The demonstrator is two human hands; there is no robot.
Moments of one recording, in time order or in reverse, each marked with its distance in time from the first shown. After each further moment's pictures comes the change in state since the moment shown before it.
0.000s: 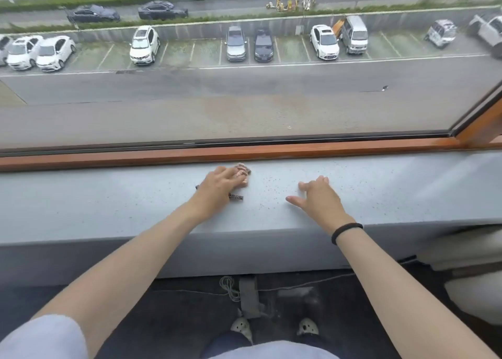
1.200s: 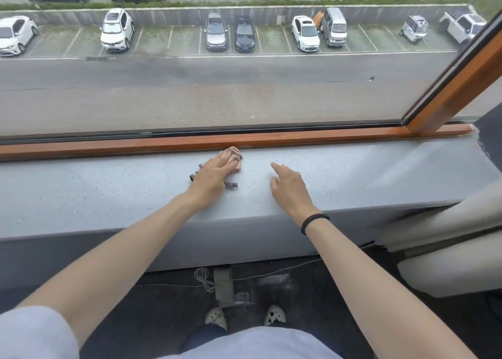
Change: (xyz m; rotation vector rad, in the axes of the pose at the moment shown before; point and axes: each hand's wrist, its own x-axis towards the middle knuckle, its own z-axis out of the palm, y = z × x) left_hand 0.053 0.067 0.040 -0.276 -0.010 -0.208; right_hand -0.011 0.027 -0.012 0.219 0.125 -0.074
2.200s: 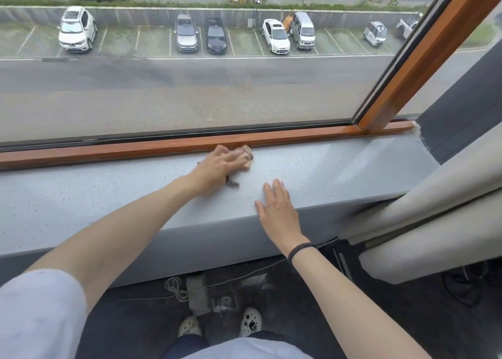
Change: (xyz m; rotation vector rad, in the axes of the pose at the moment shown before) left_hand 0.075 0.068 0.031 0.301 -0.137 0.457; right_hand -0.043 0.073 -0.007 -0.167 0.020 0.050
